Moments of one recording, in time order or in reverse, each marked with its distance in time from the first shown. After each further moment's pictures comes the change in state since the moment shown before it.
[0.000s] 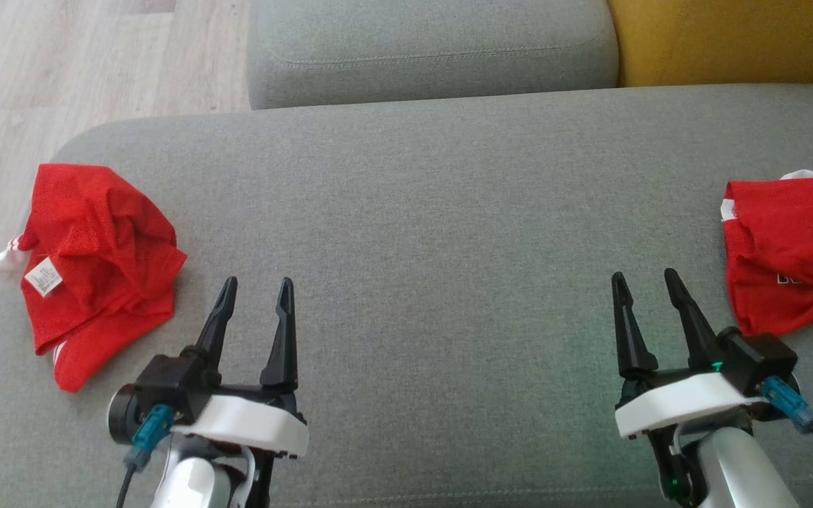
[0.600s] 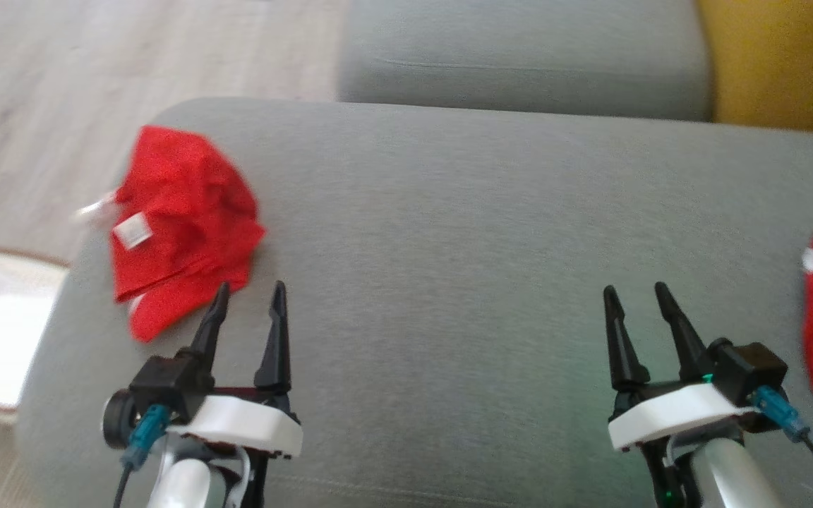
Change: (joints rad) left arm -0.001 0.000 0.009 0.020 0.000 0.008 0.000; right arm 0.017 0.000 0.018 0.016 0.021 0.000 -0.004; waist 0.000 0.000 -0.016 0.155
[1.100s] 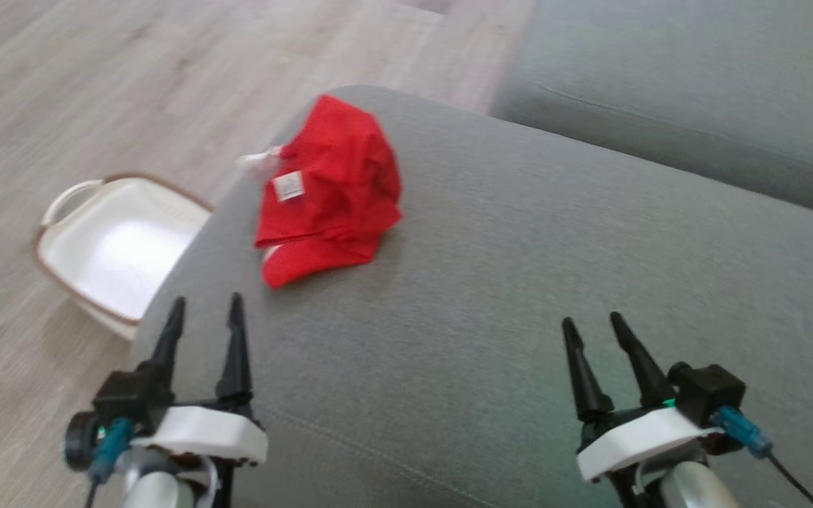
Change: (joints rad) left arm 0.032 0.001 0.100 0.016 0.035 -0.009 0.000; right arm 0.033 0.003 0.109 0.027 0.066 0.000 0.000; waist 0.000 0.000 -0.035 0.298
